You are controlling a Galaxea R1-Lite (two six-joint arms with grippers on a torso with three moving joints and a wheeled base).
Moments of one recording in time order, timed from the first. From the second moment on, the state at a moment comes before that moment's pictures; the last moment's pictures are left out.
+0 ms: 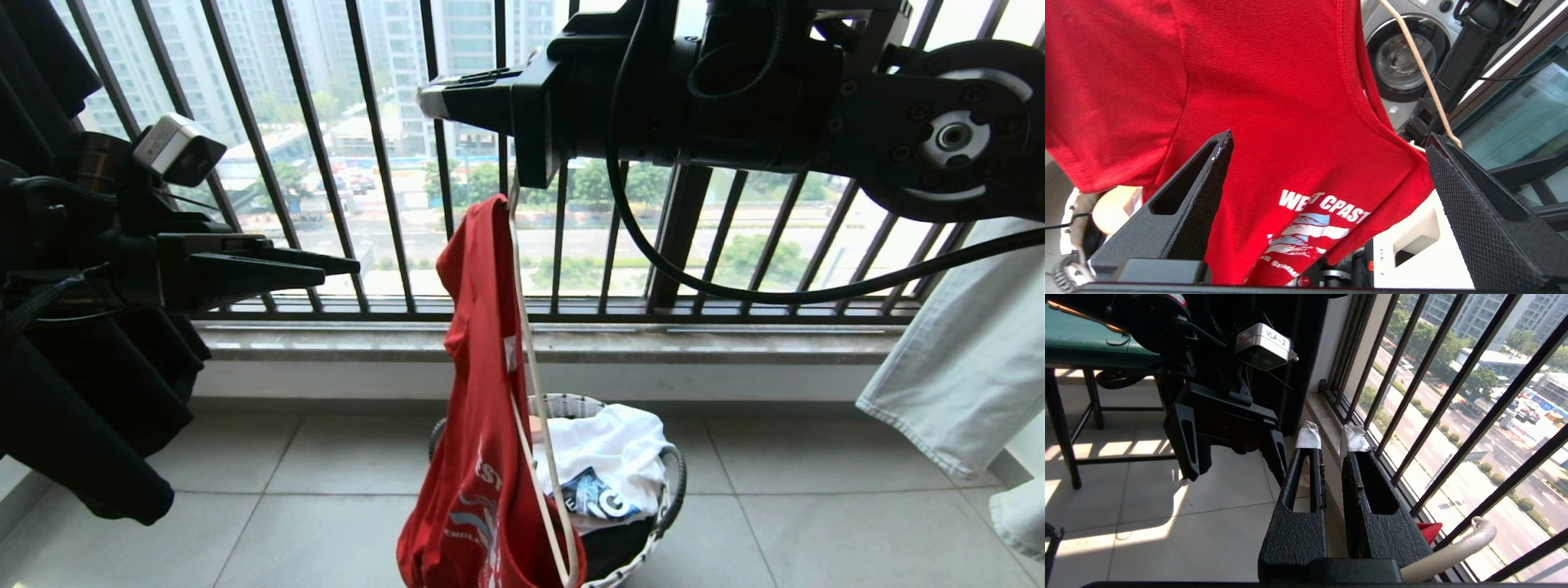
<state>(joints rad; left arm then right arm) 0.05 1.74 -1.48 0.48 -1.50 0.43 0.72 1.94 -1.99 -0.05 0.48 -0.28</state>
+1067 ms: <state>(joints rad) -0.12 1.54 -1.37 0.47 -1.50 0.25 0.73 1.93 -1.96 -0.17 0.28 -0.10</state>
